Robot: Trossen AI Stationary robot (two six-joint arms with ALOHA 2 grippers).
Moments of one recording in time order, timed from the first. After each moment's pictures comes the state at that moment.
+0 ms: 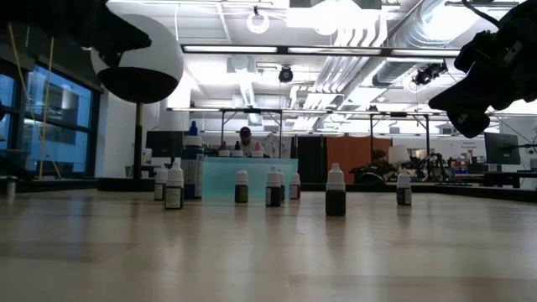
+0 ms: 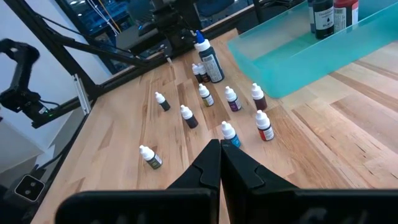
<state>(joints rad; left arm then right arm) 0.02 0.40 0.44 -0.24 -0.10 -0.08 -0.24 0.03 0.11 -0.32 -0.19 0.40</state>
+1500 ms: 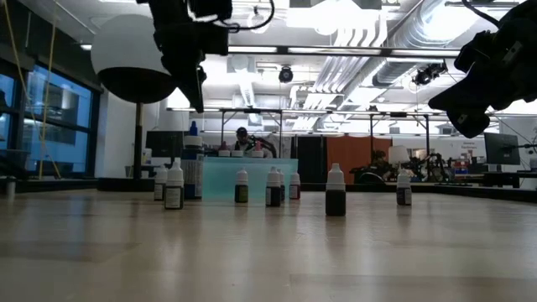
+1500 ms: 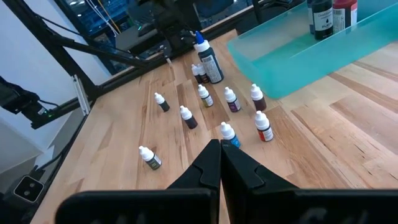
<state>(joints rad) 0.25 1.46 1.25 -0.95 0.02 0.09 -0.24 0.03 0.11 -0.32 -0.18 0.40</state>
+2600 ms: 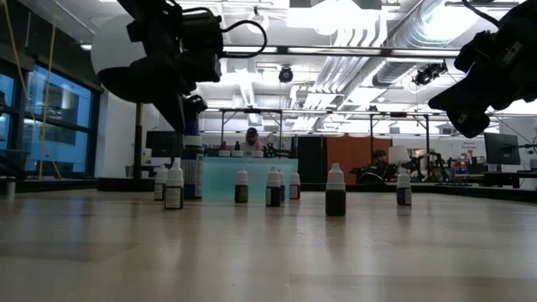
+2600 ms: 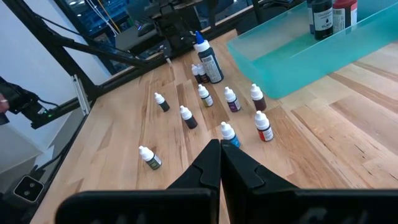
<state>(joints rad) 0.33 1.46 1.03 -0.75 0.24 0.36 -0.24 0.03 0.11 -0.32 -0.18 0.40</state>
